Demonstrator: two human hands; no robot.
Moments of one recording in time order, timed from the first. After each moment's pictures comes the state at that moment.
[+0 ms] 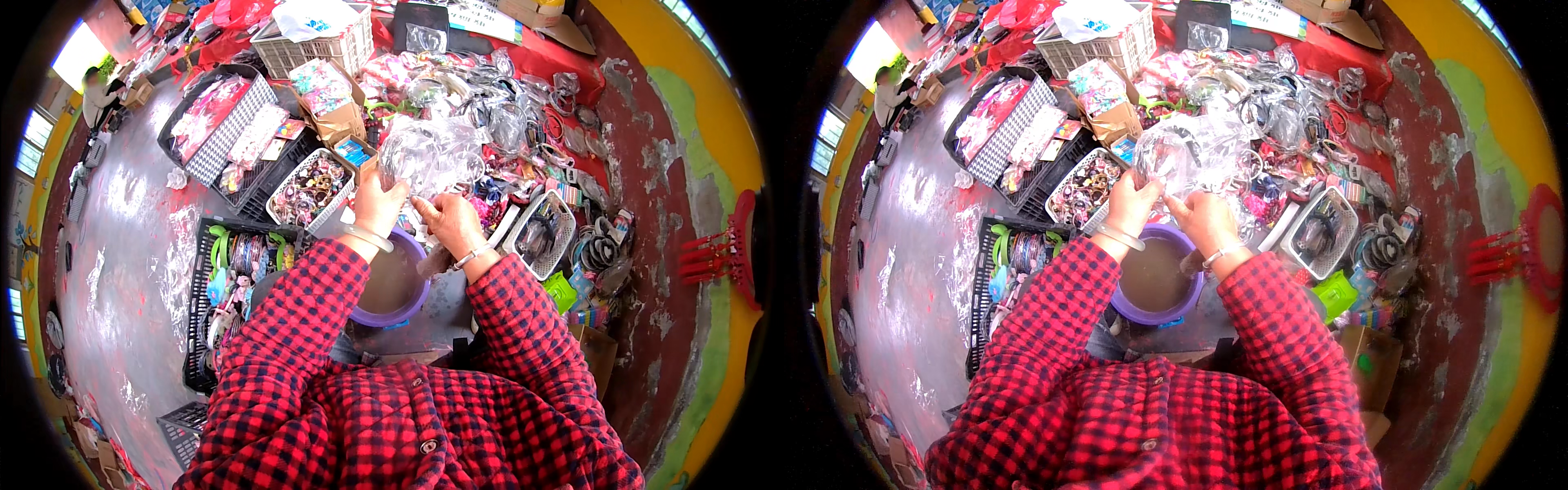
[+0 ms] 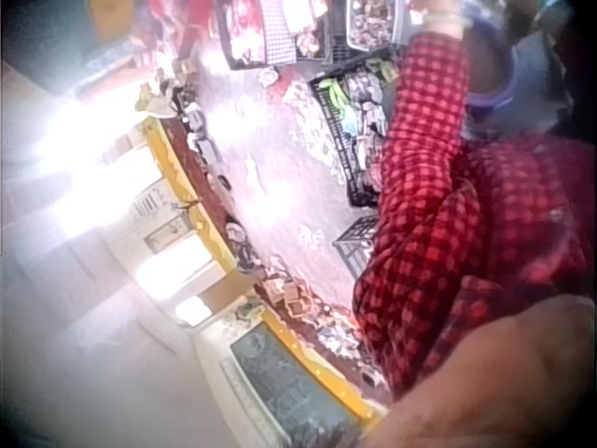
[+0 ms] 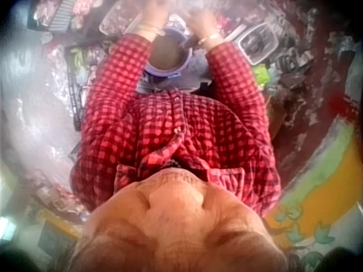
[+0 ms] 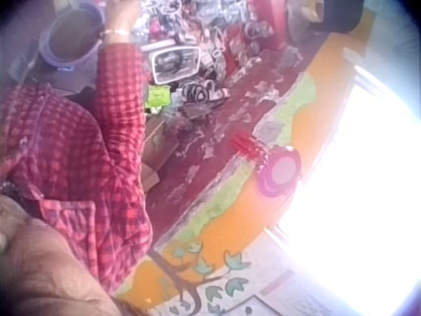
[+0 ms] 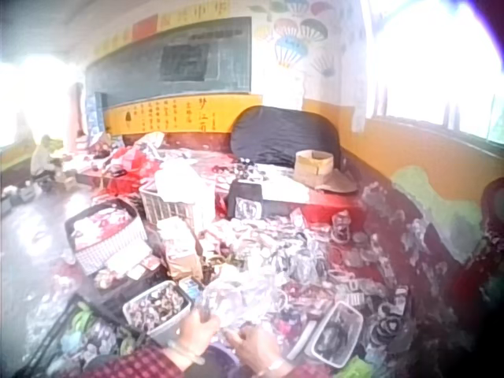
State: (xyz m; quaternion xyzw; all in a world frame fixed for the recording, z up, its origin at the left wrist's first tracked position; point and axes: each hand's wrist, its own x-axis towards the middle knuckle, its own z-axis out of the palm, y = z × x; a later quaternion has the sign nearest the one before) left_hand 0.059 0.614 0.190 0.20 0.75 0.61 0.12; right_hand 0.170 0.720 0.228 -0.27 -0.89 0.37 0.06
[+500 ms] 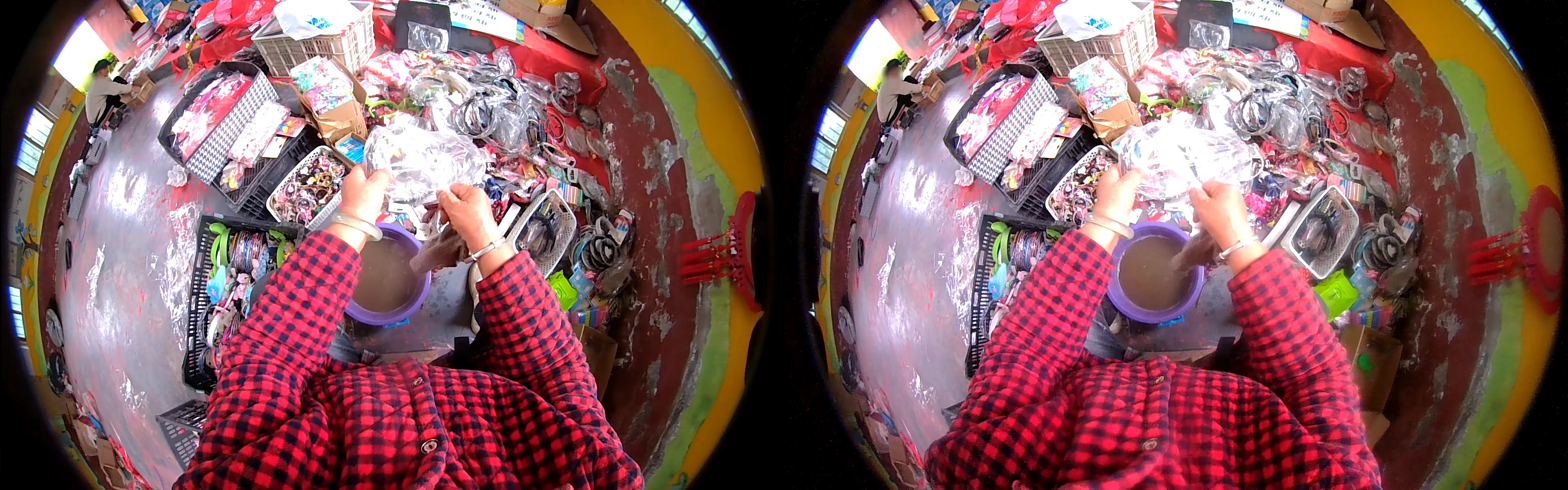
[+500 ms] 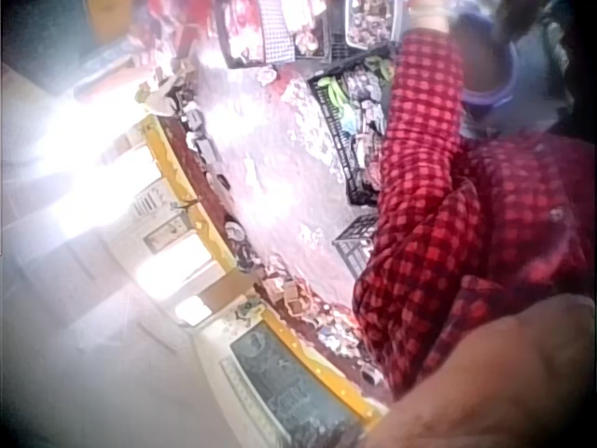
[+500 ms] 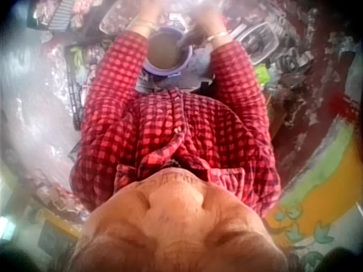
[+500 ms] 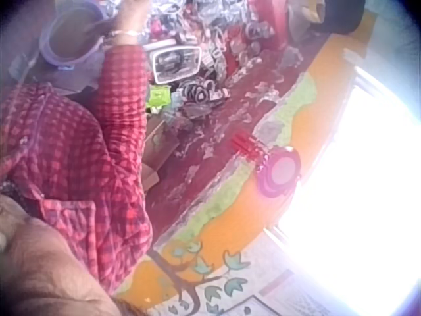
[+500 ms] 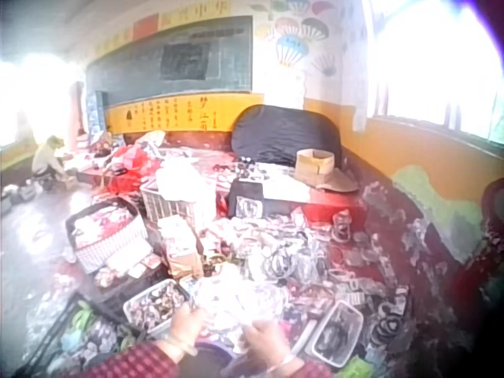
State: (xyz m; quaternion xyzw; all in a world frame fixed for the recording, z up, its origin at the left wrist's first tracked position) left_hand 0.032 0.605 0.180 0.12 0.65 0.73 0.20; right_hand 0.175 0.735 0.238 -0.31 -0.77 0.56 0.08
